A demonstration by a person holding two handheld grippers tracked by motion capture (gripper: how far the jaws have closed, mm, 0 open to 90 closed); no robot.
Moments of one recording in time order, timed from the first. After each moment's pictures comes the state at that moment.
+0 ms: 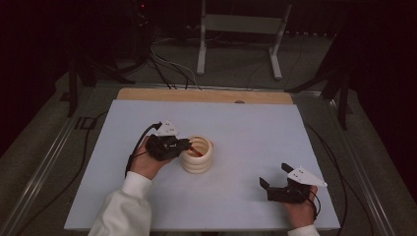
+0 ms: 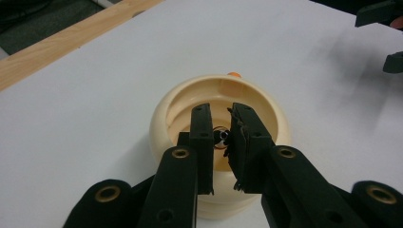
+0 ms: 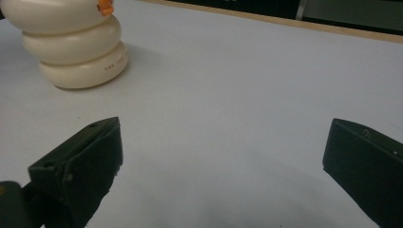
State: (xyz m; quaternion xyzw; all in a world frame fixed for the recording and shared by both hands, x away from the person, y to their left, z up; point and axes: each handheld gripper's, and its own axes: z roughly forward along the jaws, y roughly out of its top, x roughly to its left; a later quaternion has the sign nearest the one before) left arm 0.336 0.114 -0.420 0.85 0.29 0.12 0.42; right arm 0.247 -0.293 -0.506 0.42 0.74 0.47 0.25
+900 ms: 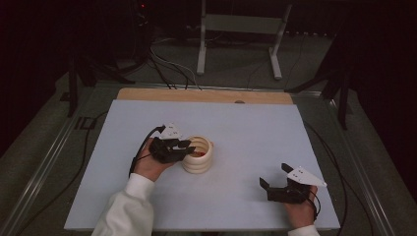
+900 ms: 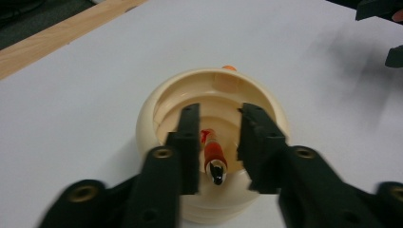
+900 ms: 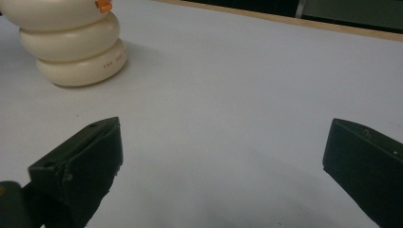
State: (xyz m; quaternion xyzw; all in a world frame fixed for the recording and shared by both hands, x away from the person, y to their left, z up) left arm 0.335 0.109 -0.430 0.85 0.28 0.12 0.43; right arm 0.247 -0.293 -0.507 0.42 0.74 0.47 0.25
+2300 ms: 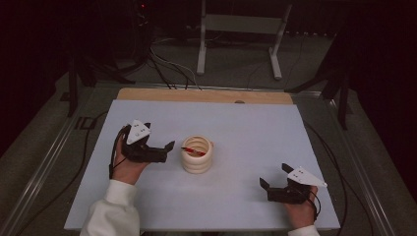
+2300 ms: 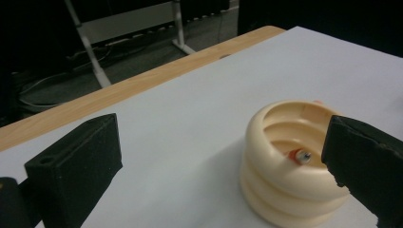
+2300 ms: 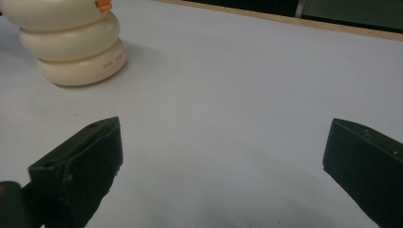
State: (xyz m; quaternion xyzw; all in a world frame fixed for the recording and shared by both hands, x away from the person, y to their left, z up) left arm 0.314 0.170 -0.415 0.76 0.37 0.26 0.46; right arm 0.246 -0.293 -0.507 0.42 0.74 0.47 0.25
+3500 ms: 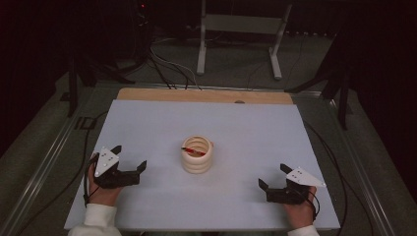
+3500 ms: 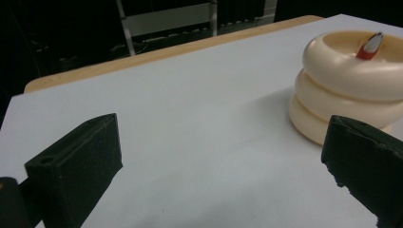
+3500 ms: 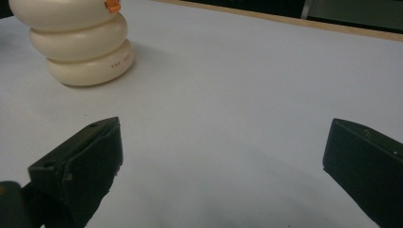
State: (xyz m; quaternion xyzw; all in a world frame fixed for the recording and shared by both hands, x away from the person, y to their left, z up) left arm 0.262 0.241 -0.479 0.72 0.42 0.30 0.47; right arm 0.245 -0.290 -0.508 0.42 0.74 0.47 0.24
